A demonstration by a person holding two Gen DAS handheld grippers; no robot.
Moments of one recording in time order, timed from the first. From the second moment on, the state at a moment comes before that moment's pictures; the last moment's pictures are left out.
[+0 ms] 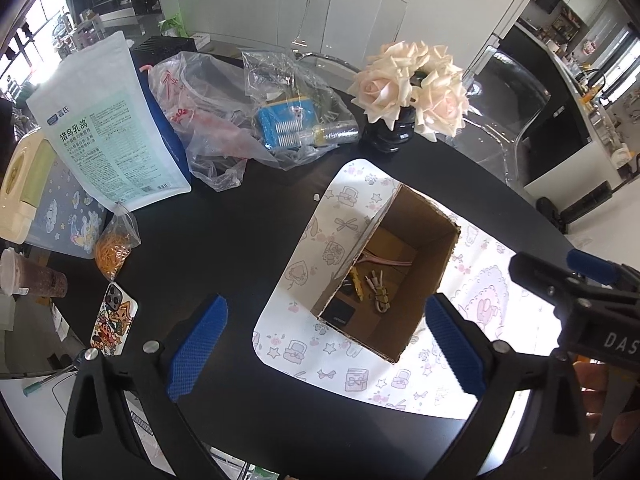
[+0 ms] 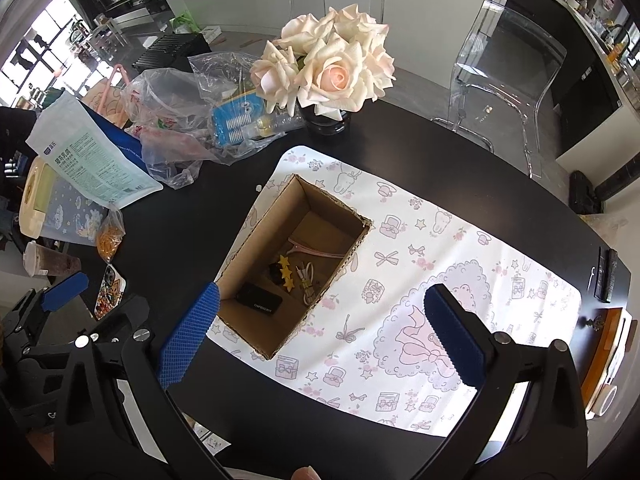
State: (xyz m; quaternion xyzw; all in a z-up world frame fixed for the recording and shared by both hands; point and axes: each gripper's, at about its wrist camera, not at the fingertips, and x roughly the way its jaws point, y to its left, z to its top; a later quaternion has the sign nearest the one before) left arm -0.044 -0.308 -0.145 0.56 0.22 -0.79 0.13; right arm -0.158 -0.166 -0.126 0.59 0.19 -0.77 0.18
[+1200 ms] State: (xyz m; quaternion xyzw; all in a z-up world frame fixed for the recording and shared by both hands) left arm -0.016 -0.127 -0.024 0.51 0.09 -0.86 0.01; right arm -0.038 0.063 0.019 0.50 0.11 -0.85 0.08
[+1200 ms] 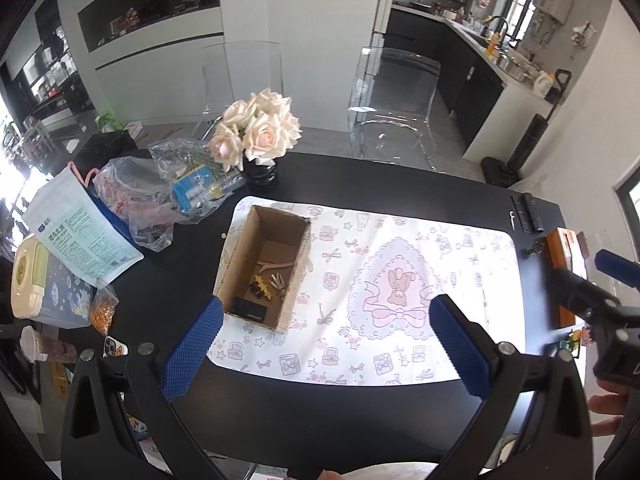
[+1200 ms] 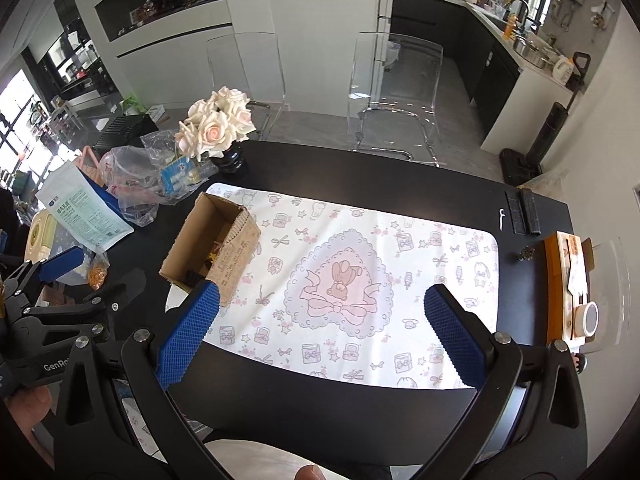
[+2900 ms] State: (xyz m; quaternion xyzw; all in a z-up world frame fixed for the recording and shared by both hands) left arm -0.010 -0.012 0.000 0.51 0.05 -0.86 -0.01; right arm -0.001 0.205 0.031 0.51 0.06 -0.86 0.00
